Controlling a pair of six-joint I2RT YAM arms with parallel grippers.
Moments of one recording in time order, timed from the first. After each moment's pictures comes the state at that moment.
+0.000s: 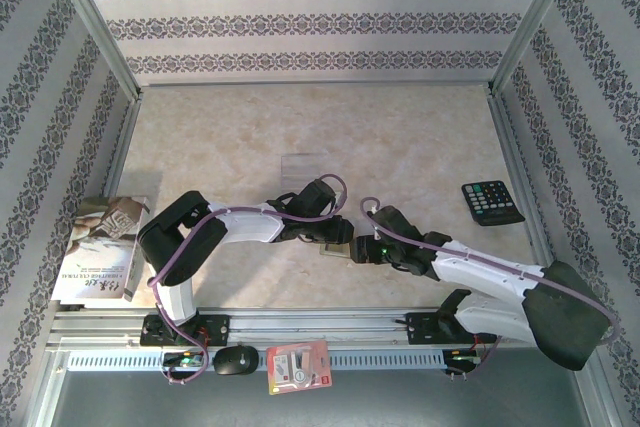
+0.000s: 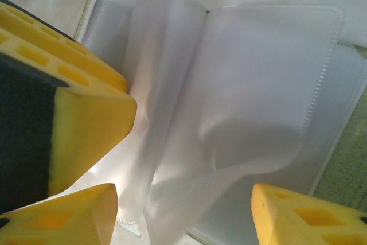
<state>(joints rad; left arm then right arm) -0.83 1.82 0.94 0.02 0.37 -0.76 0.74 1.13 0.42 -0.26 -0.05 0.63</state>
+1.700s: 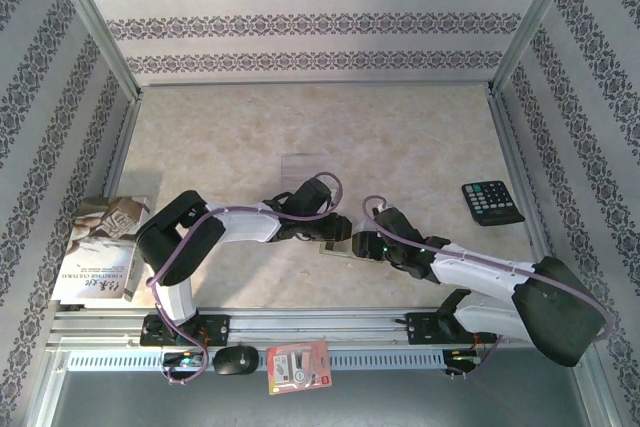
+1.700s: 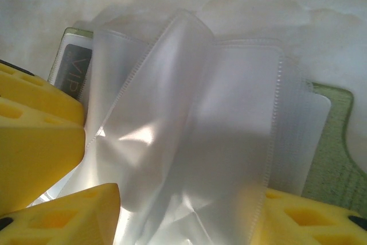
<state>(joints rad) -0.81 1.82 0.92 0.06 0.37 -0.79 0.72 1.15 0.34 -0.09 0.01 0.68</state>
